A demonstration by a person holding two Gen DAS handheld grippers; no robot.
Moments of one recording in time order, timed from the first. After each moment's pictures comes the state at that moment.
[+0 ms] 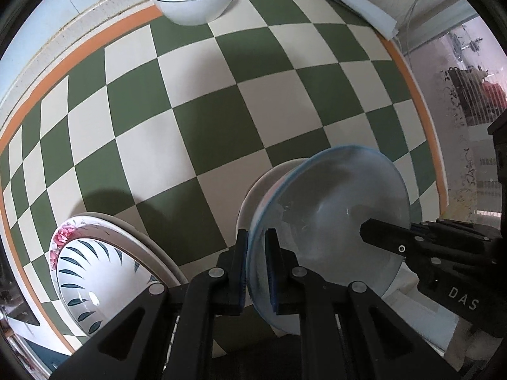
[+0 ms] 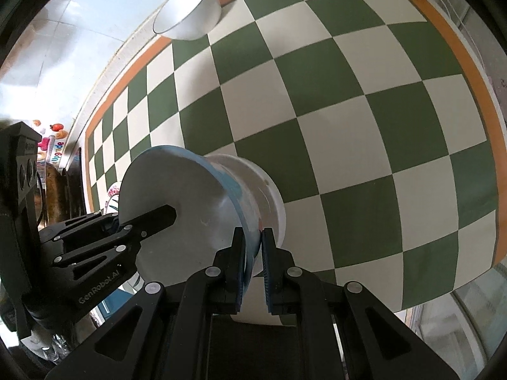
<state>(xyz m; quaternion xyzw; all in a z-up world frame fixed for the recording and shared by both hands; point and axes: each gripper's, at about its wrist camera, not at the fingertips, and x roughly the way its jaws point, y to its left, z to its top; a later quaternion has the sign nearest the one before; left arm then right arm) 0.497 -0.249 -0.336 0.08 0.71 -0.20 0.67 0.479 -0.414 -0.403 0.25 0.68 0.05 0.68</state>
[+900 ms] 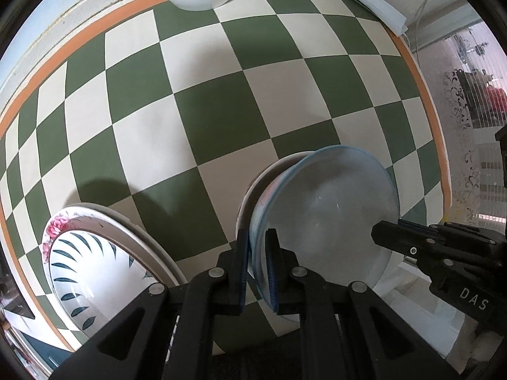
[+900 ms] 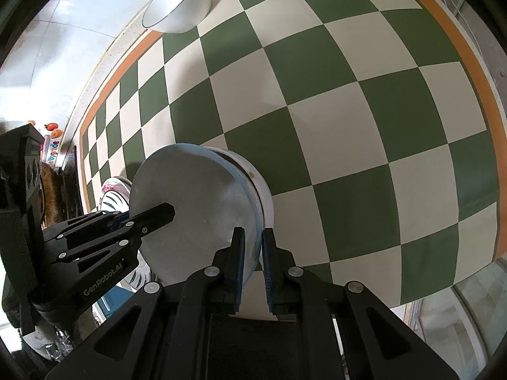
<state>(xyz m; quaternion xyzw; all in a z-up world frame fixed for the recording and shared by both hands) 0.499 -0.246 -0.343 0.07 0.72 -0.19 0.66 0.482 -0.417 -0.410 0.25 0.69 0.05 0.67</state>
